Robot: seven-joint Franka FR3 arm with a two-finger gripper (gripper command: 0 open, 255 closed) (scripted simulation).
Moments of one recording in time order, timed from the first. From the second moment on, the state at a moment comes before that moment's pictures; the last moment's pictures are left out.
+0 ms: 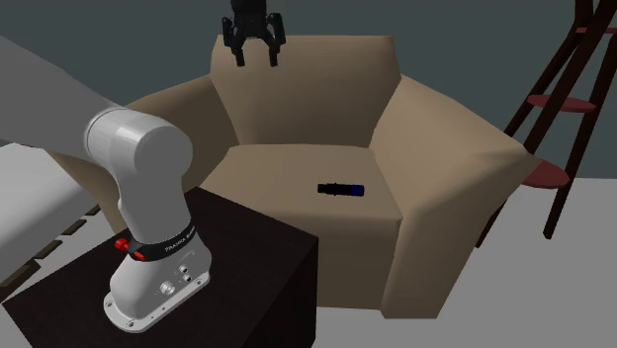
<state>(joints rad) 0.00 -0.76 -0.05 -2.38 -0.10 1.60 -0.15</state>
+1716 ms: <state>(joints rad) -0.15 0.01 -0.09 -2.39 0.02 2.37 0.36</state>
